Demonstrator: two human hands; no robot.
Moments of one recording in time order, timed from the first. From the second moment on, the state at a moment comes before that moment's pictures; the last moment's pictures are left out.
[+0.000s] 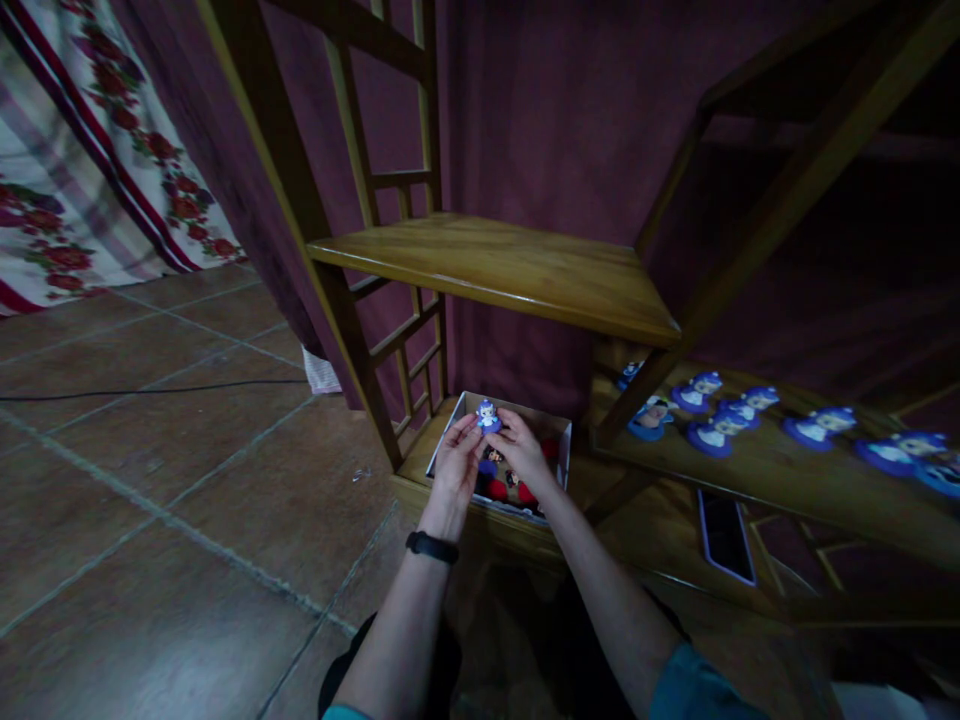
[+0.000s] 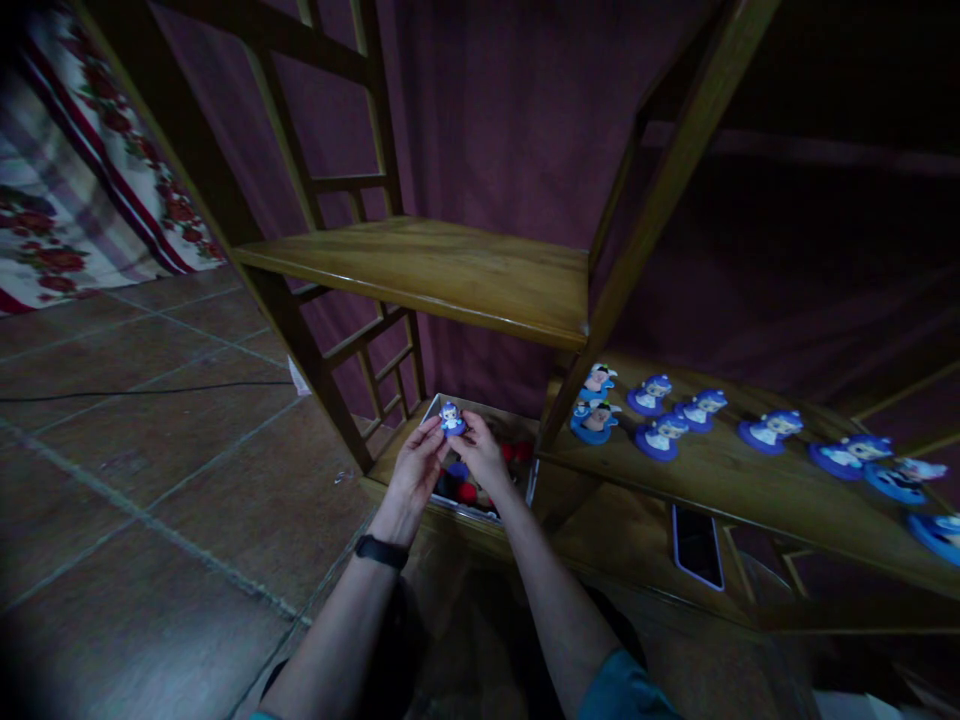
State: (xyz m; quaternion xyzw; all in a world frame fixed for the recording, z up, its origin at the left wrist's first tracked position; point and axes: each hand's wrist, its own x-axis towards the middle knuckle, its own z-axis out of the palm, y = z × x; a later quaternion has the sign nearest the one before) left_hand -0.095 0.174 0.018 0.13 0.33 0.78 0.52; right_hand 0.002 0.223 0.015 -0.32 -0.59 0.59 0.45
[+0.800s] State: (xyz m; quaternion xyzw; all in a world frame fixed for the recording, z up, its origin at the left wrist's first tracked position) left_hand -0.094 0.171 0.020 0.21 0.37 0.77 0.48; right_hand 0.006 0.229 0.010 -0.33 -0.61 0.59 0.41
